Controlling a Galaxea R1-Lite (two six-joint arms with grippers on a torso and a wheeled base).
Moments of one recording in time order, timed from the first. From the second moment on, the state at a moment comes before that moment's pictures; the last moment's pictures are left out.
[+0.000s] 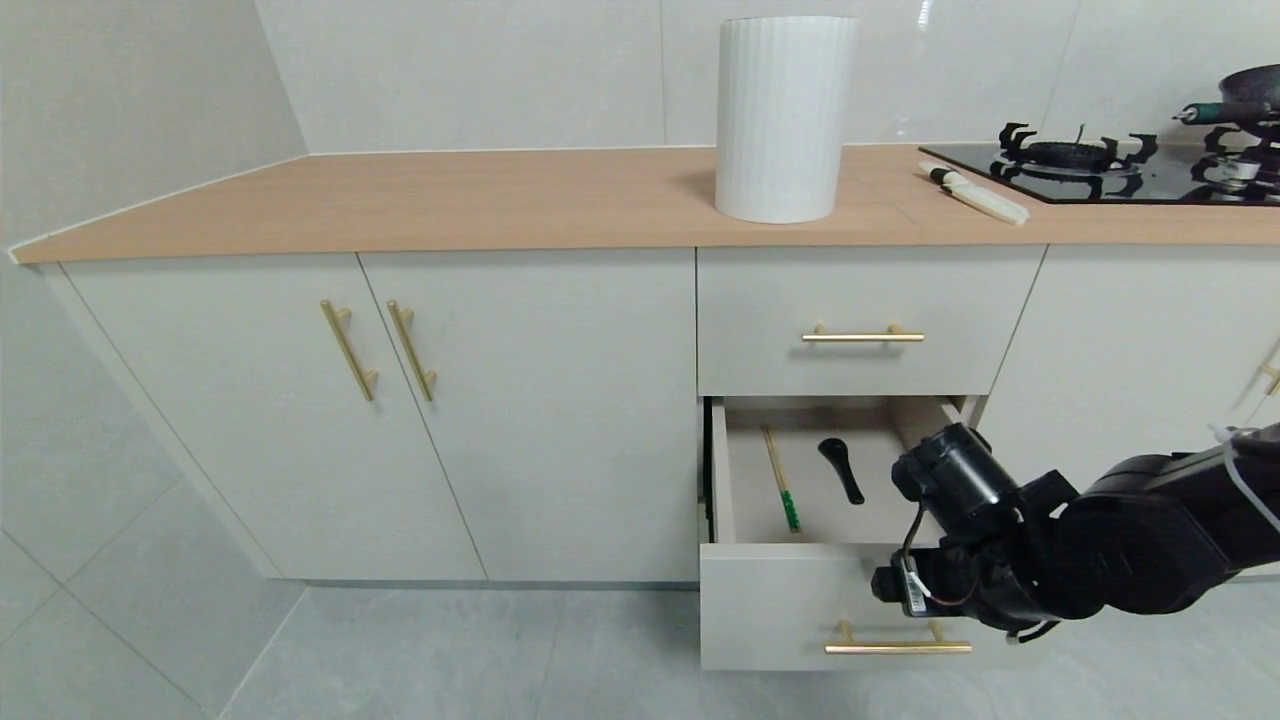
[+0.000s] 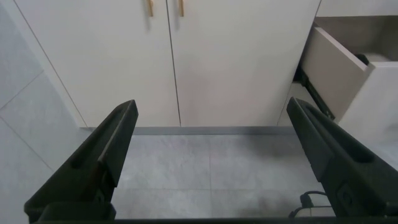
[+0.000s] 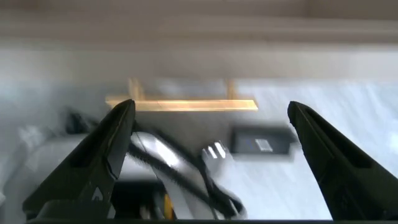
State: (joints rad) left arm 0.00 0.00 0.00 0.00 -0.01 0.00; right arm 0.55 1.88 -0.88 0.06 -0.37 0.47
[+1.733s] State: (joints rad) left arm 0.00 0.00 0.00 0.00 -0.01 0.00; right arm 0.29 2.28 -1.10 -0.68 -0.30 0.27
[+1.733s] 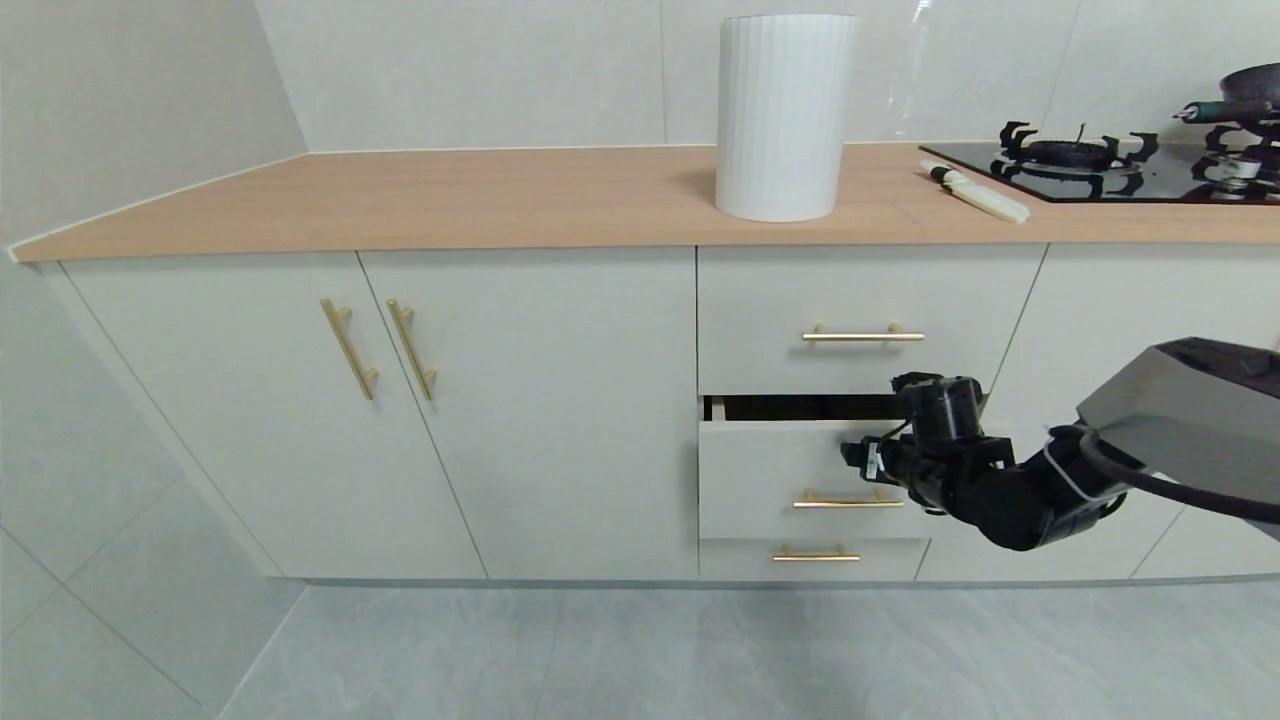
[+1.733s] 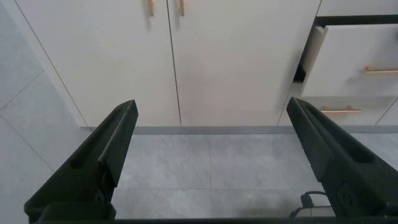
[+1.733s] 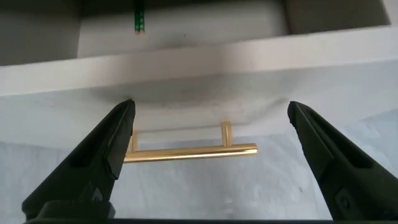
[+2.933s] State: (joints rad) left arm 0.00 0.00 0.00 0.00 -0.01 0.00; right arm 0.28 2.41 -1.33 -0.70 -0.36 0.42
